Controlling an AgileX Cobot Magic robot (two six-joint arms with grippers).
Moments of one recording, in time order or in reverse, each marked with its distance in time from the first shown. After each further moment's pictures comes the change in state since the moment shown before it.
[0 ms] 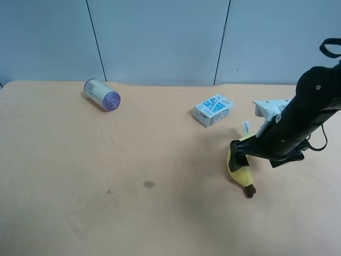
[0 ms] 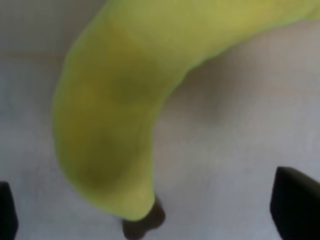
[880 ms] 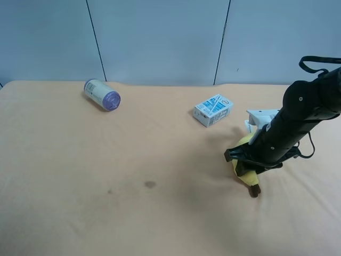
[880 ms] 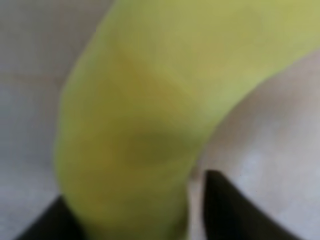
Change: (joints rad) left arm 0.000 0.000 0.000 0.000 0.000 0.000; right arm 0.002 0.099 -0.001 0.030 -0.073 0.000
